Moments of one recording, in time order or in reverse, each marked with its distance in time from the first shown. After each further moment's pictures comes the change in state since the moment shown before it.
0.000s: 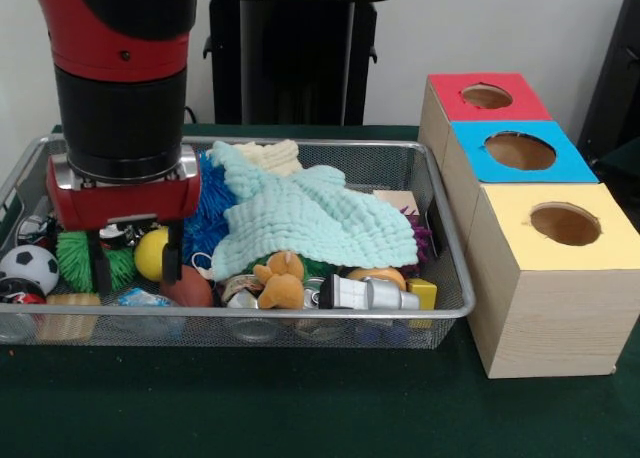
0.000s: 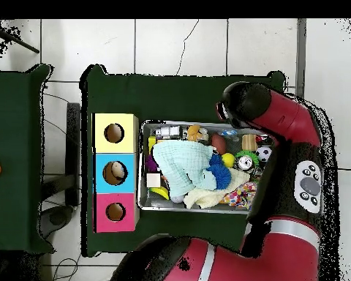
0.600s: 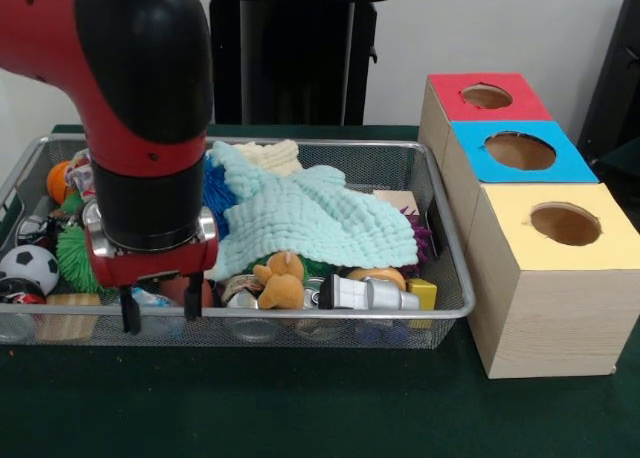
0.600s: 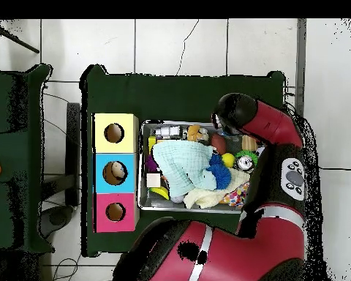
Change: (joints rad) arm 0.000 0.103 -0.002 -0.007 0.011 -0.037 0.008
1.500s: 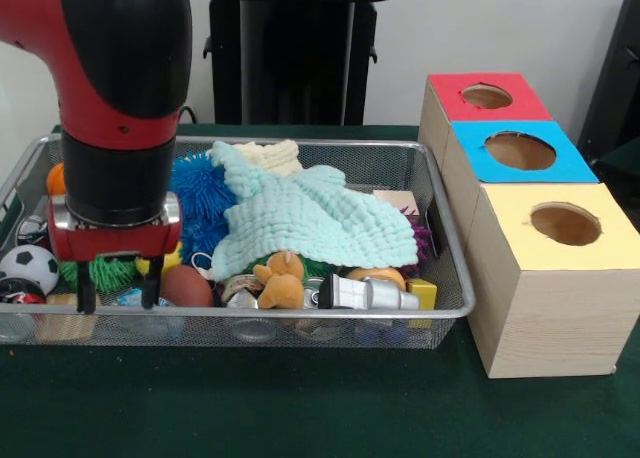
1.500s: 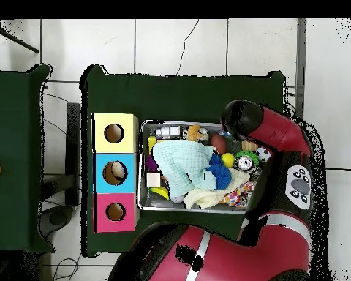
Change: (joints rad) arm 0.009 -0.038 -0.072 0.070 -0.002 -0.093 0.000
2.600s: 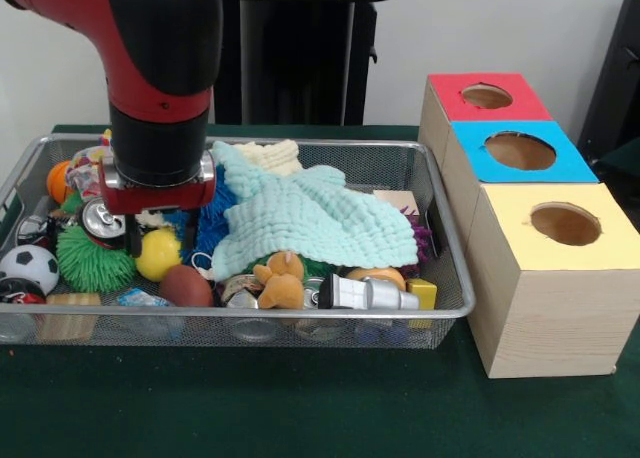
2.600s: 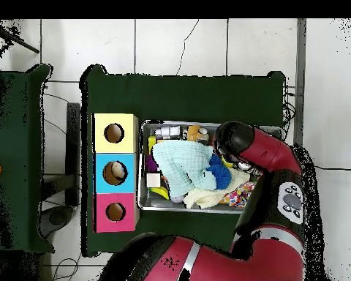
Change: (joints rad) arm 0.032 -0.057 -0.024 0.204 0.009 -0.001 0.000
